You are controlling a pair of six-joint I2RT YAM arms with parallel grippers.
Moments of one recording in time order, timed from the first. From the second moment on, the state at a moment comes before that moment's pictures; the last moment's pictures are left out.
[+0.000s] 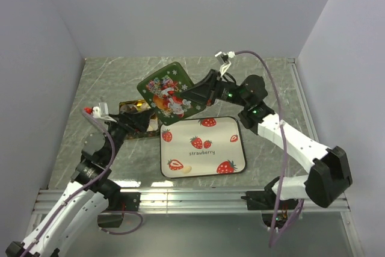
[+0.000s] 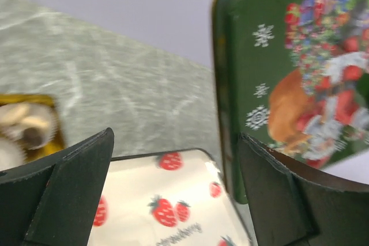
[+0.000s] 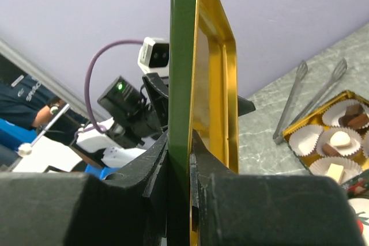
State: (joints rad) left arm -0.47 0.42 0.44 0.11 -0.10 -0.67; right arm 0.59 1.29 1.00 0.61 -0.75 0.89
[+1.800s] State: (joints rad) left arm 0.11 0.86 0.22 0.33 0.06 -0.67; right arm 0.59 2.04 1.25 0.61 -0.62 1.05
